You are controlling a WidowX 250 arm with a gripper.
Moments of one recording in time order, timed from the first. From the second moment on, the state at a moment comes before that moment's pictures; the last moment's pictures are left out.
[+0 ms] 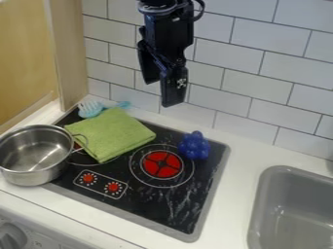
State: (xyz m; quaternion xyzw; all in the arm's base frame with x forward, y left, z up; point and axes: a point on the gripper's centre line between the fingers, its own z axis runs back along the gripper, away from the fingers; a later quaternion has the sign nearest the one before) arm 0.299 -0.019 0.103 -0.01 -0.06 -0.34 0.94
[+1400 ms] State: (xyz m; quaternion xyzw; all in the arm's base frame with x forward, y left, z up) arm 0.335 0.104 0.048 -0.03 0.01 -0.20 0.98
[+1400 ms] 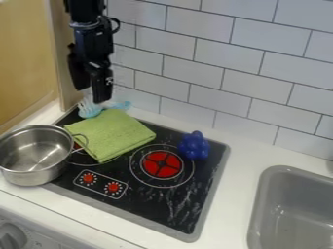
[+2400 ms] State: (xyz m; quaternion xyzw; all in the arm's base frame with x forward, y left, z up) arm 0.353 0.118 0.014 -0.03 0.05 -0.18 0.98
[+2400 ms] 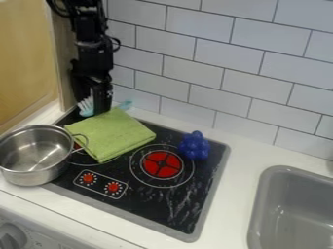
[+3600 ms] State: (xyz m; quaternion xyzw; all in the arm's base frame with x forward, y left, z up) arm 0.346 0.122 0.007 -0.03 0.05 -0.18 0.98
